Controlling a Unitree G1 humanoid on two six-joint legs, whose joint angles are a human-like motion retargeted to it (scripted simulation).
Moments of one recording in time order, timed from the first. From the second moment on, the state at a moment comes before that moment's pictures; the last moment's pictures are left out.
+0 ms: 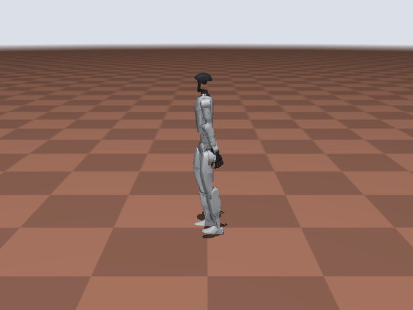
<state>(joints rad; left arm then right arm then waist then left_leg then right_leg) 0.14 -0.05 0.30 1.70 -0.05 0.04 -0.05 0.10 -0.17 0.15 1.56 -0.32 0.20 0.31 -0.18 0.03 -0.10 -0.02 0.03 0.31 0.05 -0.39 -0.10 -0.03 -0.10 -0.48 0.02 -0.02 0.02</state>
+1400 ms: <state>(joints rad) -1.34 0.32 0.11 1.61 -0.34 0.08 0.01 -1.27 -0.20 0.10 1.38 0.40 0.00 0.35 -0.12 0.04 -0.32 -0.05 0.03 0.31 0.03 -0.39 -0.08 -0.06 -0.10 -0.48 0.04 -0.04 0.04</state>
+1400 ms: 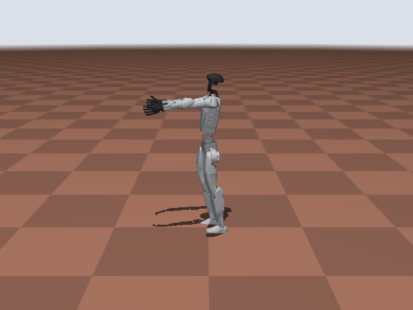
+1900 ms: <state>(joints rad) -0.20 0.16 0.17 1.06 0.11 0.09 -0.30 -0.25 -0.18 0.13 1.23 -0.26 -0.08 0.61 -0.13 0.06 -0.23 -0.01 0.02 0.30 0.03 -0.39 -0.08 -0.03 -0.11 -0.48 0.04 -0.04 0.04</state>
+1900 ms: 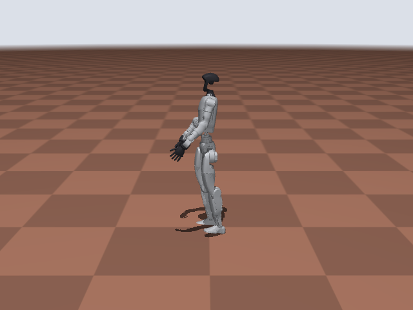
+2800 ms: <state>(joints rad) -0.05 0.03 0.11 1.65 0.13 0.01 -0.06 -0.26 -0.27 0.13 0.09 0.10 -0.06 0.19 -0.18 0.05 -0.14 -0.01 0.03 0.31 0.03 -0.38 -0.07 -0.03 -0.12 -0.46 0.04 -0.01 0.05</state>
